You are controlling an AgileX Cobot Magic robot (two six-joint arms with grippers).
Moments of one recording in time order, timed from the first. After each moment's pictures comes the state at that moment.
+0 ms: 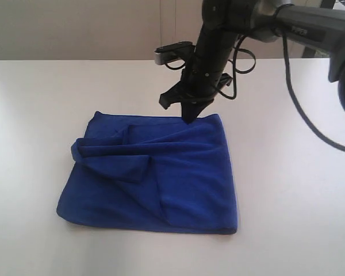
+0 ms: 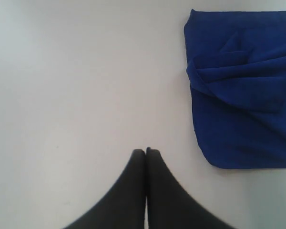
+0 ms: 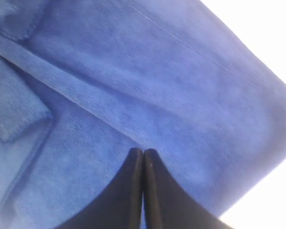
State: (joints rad) left arm -0.05 0.86 -0.97 -0.11 1.07 0.08; right arm 0.44 2.21 -1.93 0.22 1.22 -0.30
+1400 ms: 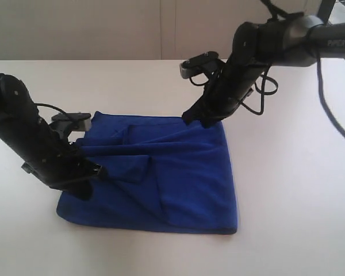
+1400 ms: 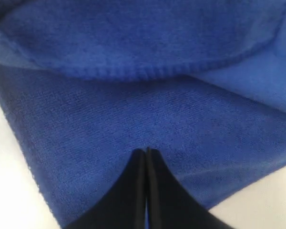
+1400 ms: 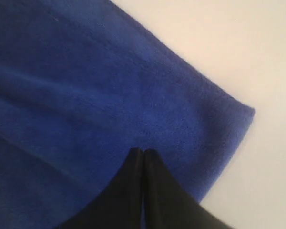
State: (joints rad) left arm -0.37 1.76 -0.92 -0.51 0.70 0.40; right arm 0.38 2.12 -1.55 0.20 0.73 -0.38
